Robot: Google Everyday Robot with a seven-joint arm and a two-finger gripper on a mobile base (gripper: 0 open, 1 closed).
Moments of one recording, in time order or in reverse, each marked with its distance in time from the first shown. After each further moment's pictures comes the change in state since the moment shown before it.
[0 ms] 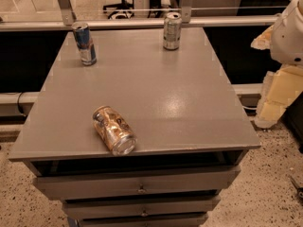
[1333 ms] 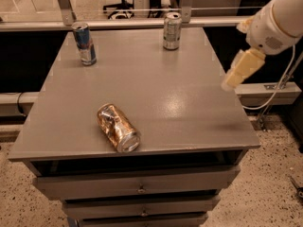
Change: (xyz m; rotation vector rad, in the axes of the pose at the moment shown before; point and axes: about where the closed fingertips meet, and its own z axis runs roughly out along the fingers) arm -0.023 -0.116 0.063 0.156 -0.242 0.094
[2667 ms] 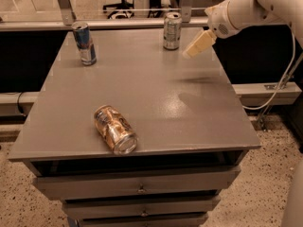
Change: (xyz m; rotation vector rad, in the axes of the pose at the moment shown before) arm -0.071 -0.124 0.114 0.091 -0.311 0.082
